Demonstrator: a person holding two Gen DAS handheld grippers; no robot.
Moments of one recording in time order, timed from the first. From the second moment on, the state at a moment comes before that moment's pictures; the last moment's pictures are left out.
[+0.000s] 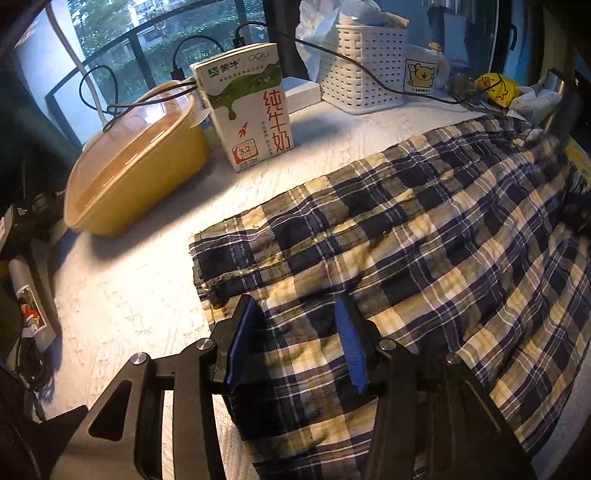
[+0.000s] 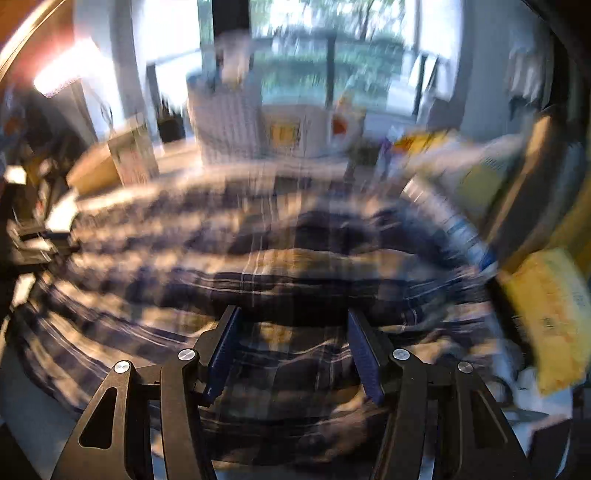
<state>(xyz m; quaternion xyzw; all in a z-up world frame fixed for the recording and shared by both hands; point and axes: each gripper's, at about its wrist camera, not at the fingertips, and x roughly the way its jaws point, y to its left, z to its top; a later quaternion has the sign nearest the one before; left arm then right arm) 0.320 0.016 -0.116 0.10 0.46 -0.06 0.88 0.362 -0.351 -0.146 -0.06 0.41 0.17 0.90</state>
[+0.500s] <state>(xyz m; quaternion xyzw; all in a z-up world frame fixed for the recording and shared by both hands) 0.271 0.014 -0.071 0.09 0.41 -0.07 0.91 0.306 -0.364 -0.148 -0.08 0.40 0.17 0.90</state>
